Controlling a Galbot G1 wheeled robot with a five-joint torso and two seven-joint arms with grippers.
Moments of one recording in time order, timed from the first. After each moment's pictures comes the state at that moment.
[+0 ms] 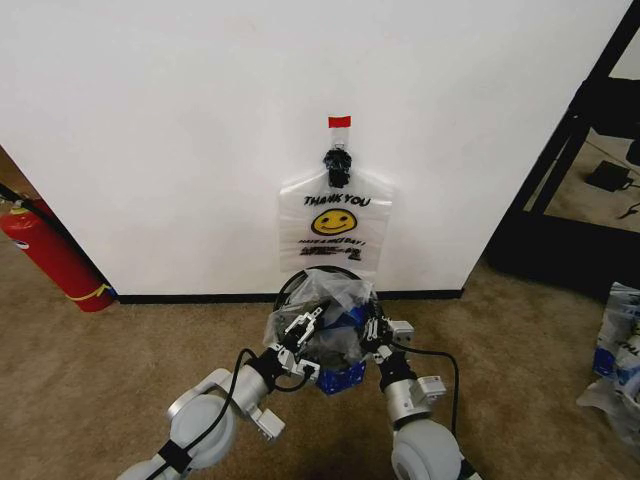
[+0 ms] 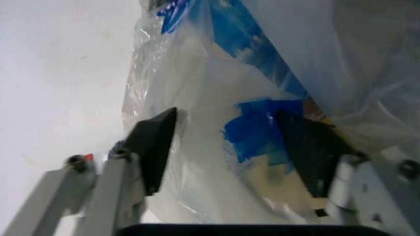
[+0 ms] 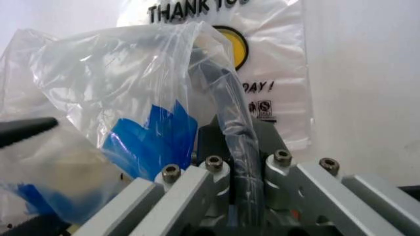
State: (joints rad) left arm 1.24 -0.98 -0.08 -2.01 1.38 -0.10 0.01; right arm -1.36 1.25 0.07 1.96 0.36 0.17 0.31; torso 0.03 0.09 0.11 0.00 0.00
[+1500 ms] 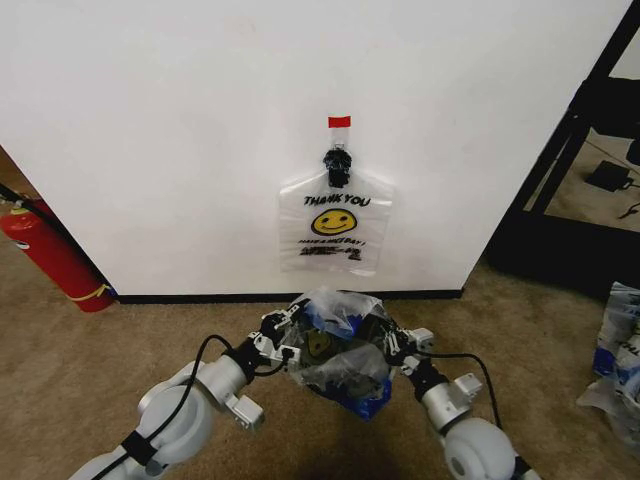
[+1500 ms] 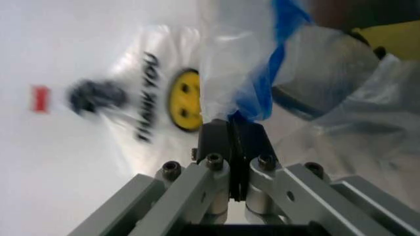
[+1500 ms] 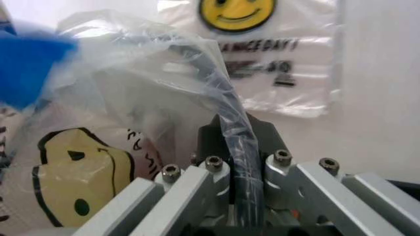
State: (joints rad) left arm 1.27 -0.85 -0.14 -2.11 0.95 0.01 0.13; right arm -1.39 1.00 0.20 1.87 0.58 0.20 -0.09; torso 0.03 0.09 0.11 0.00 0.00
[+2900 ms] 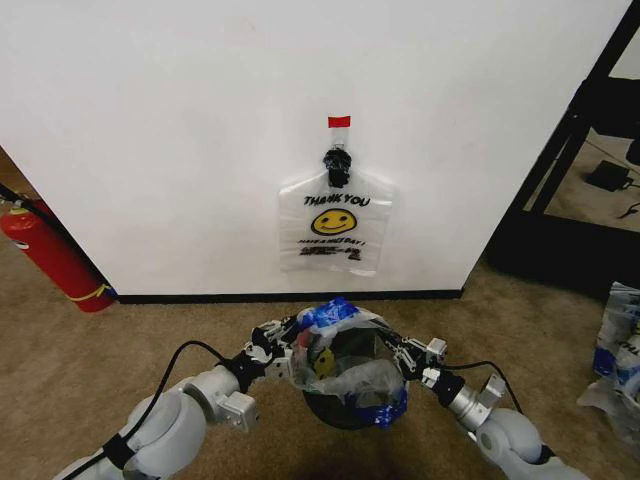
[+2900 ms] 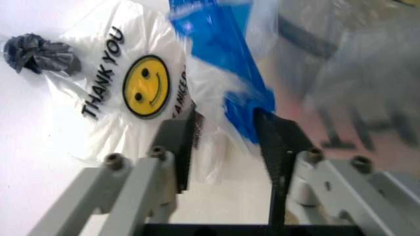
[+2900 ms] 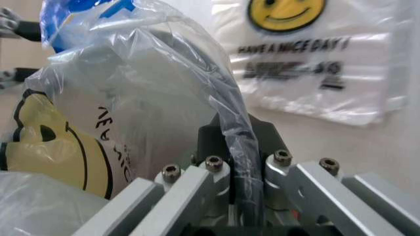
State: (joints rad) left arm 1.31 -0.80 -0.17 -2.19 0.63 0.10 0.24; right arm -1.32 0.98 0.30 1.62 0.73 0.32 -0.62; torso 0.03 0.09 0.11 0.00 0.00
